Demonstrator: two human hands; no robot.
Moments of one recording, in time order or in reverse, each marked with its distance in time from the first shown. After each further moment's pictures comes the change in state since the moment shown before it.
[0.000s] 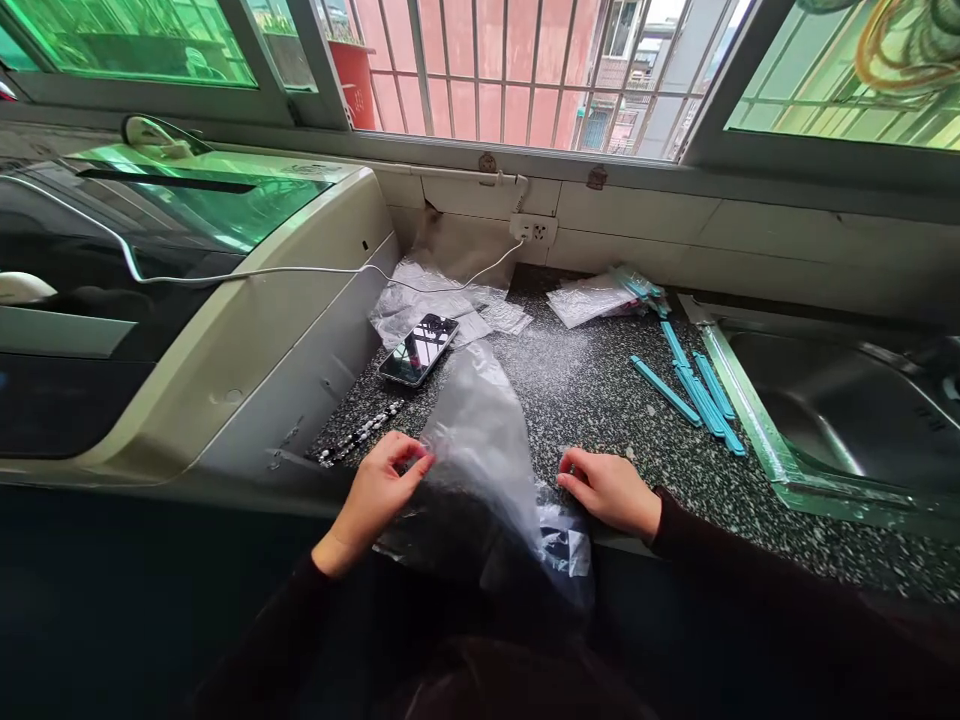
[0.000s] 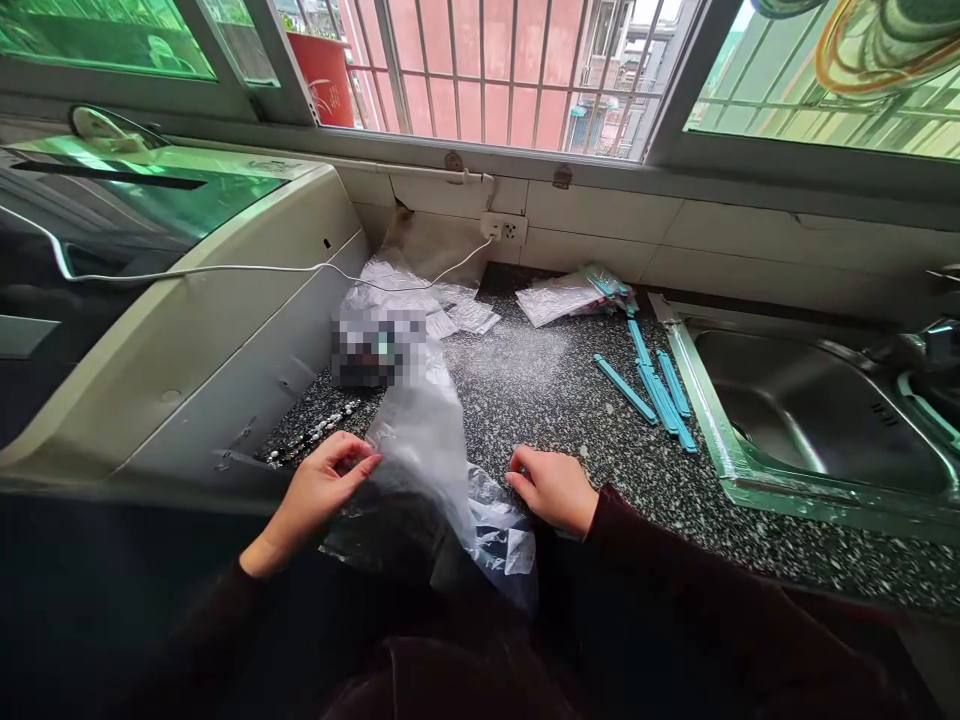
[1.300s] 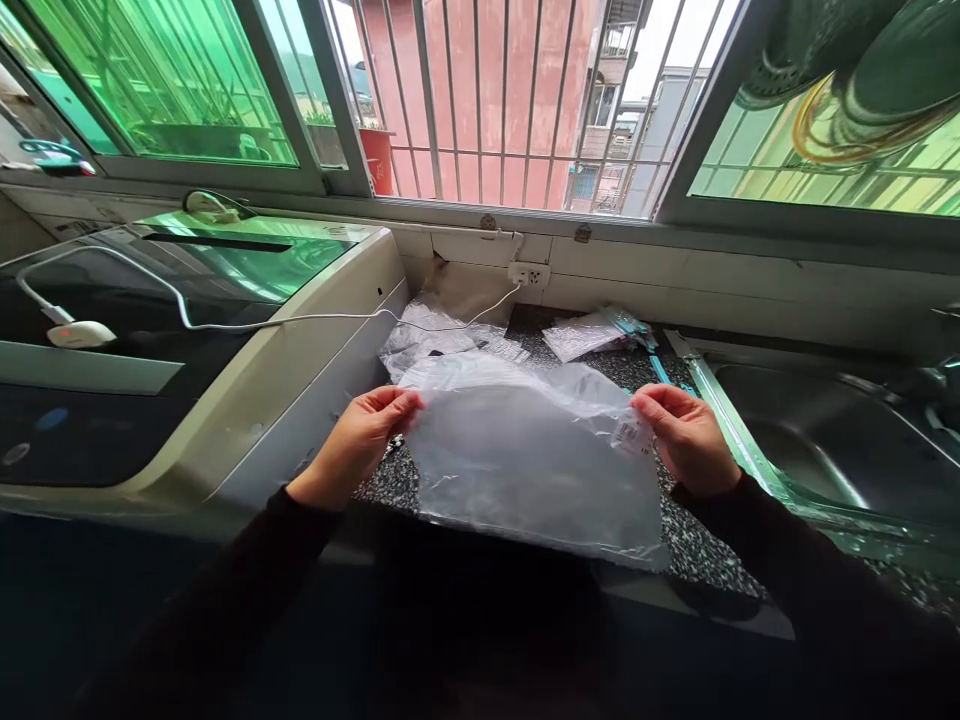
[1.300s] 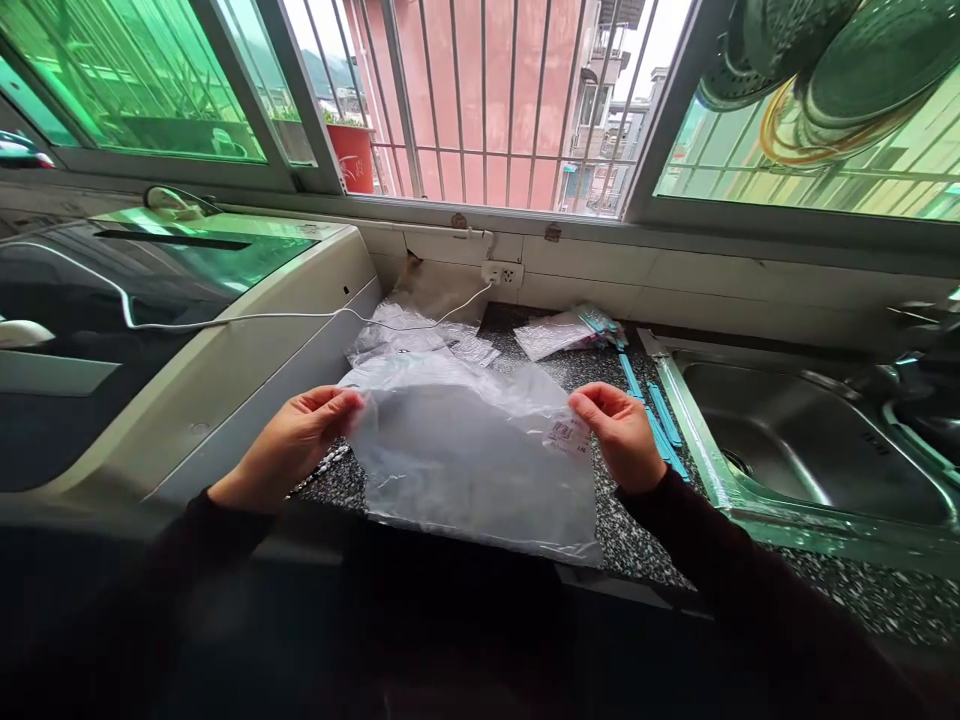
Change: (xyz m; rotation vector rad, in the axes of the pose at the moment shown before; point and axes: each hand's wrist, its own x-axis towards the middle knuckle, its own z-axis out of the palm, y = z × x) left_hand 0.077 0.053 -0.047 -0.865 0.022 -0.312; right_hand 0.007 0.024 -0.092 1.122 0.700 -0.095
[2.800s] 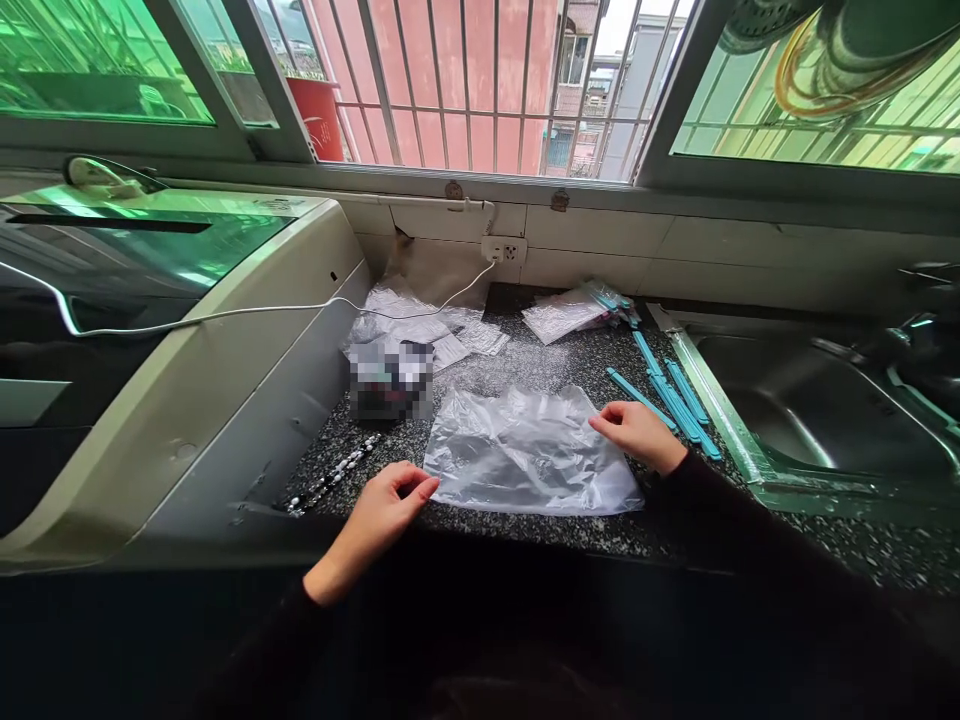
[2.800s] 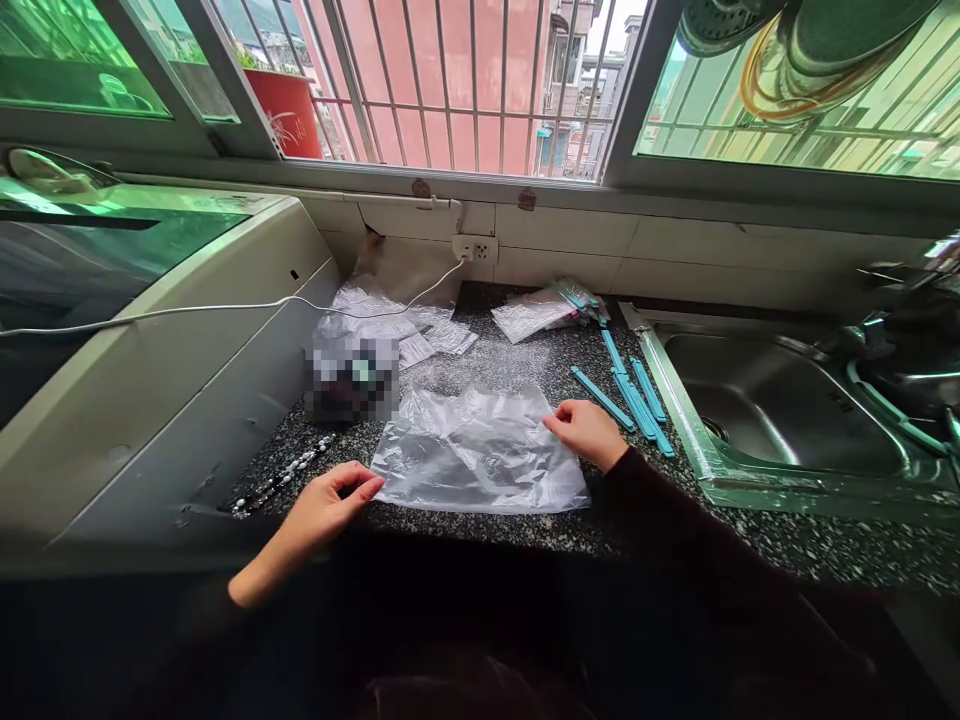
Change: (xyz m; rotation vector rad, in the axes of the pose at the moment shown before) left_hand -0.032 -0.085 -0.005 0.877 -0.252 0.131; right_hand 0.011 0.061 -0.018 -0.988 -0.254 0.230
